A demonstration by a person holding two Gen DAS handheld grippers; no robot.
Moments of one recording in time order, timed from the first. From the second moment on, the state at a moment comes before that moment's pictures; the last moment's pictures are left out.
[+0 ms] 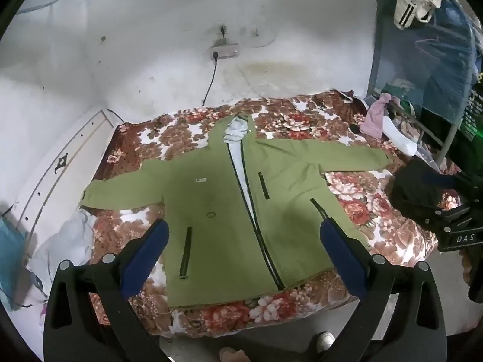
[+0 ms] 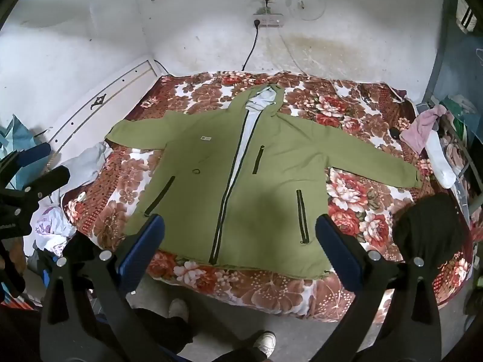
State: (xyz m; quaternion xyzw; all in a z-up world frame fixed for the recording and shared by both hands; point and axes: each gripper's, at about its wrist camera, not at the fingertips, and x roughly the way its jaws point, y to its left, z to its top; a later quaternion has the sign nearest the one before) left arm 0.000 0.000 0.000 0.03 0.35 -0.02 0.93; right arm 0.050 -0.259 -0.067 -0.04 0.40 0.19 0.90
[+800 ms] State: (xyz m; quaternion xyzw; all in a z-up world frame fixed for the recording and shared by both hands) left arm 0.009 0.008 -0.007 0.02 0.37 0.01 0.93; right arm 0.051 -0.250 -0.076 -0.05 0.40 0.21 0.89
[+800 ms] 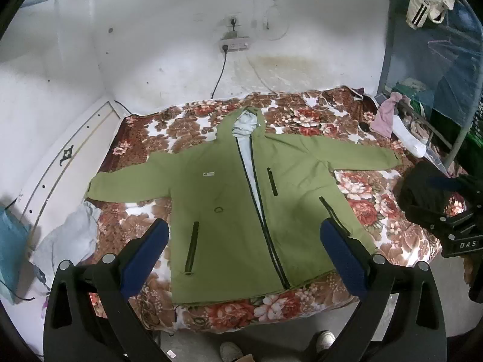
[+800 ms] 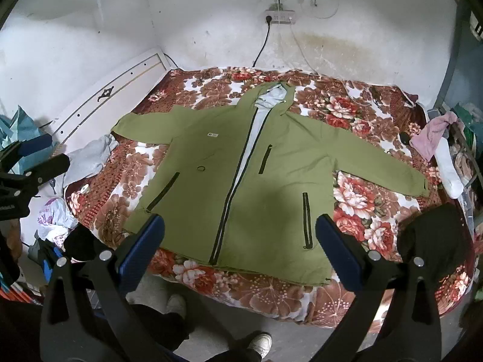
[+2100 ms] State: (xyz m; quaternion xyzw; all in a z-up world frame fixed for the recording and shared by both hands) left arm 0.053 0.006 -0.001 0.01 0.38 0.01 0.92; right arm 0.099 -0.275 -0.068 -0.02 0.41 0.23 0.88
